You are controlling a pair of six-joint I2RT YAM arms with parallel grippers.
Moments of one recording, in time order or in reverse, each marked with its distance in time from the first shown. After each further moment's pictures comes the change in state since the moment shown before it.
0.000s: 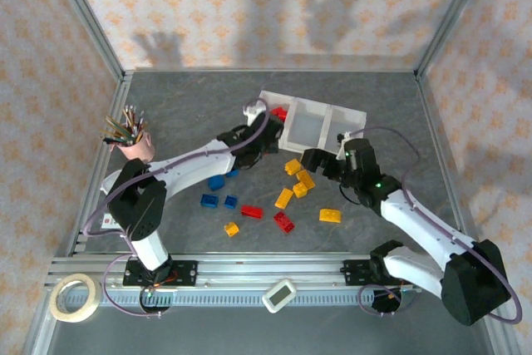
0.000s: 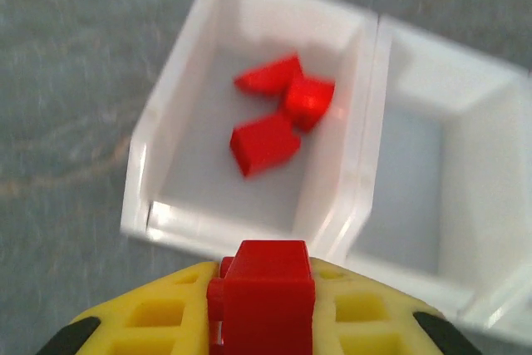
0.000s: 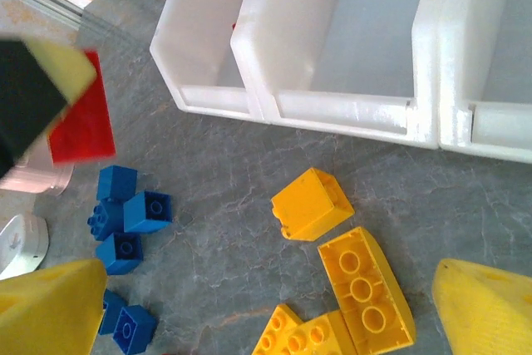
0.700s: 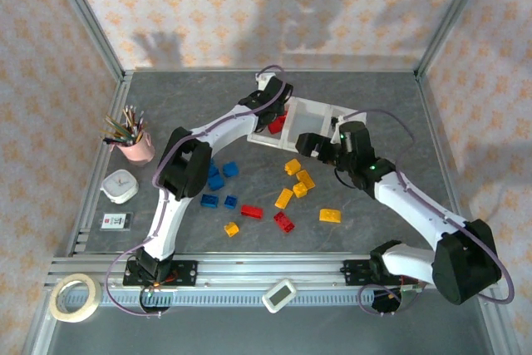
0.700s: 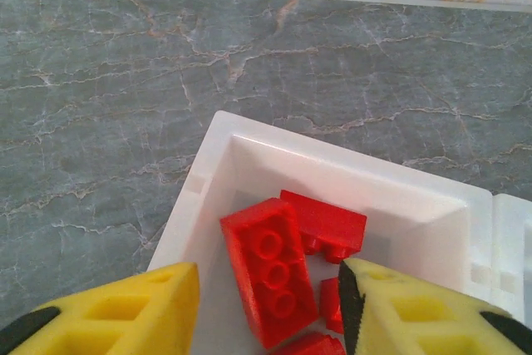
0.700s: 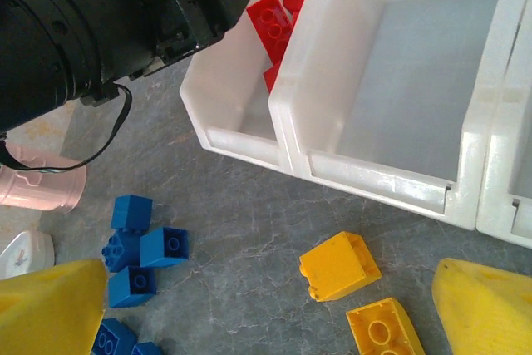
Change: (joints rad) left arm 0.115 0.449 0.486 -0.052 -0.071 0.154; right arm -0.006 0.113 0.142 0.004 -0.009 -0.056
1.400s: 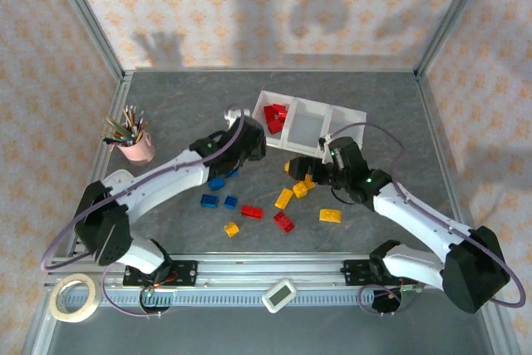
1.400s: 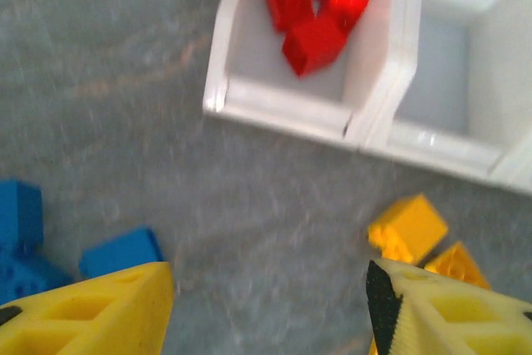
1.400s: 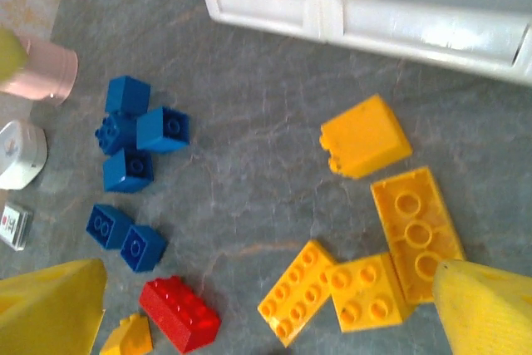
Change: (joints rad) left arm -0.189 -0.813 -0.816 -0.104 0.109 -0.190; right arm 0.145 -0.103 -0.113 -0.127 -0.032 -0.005
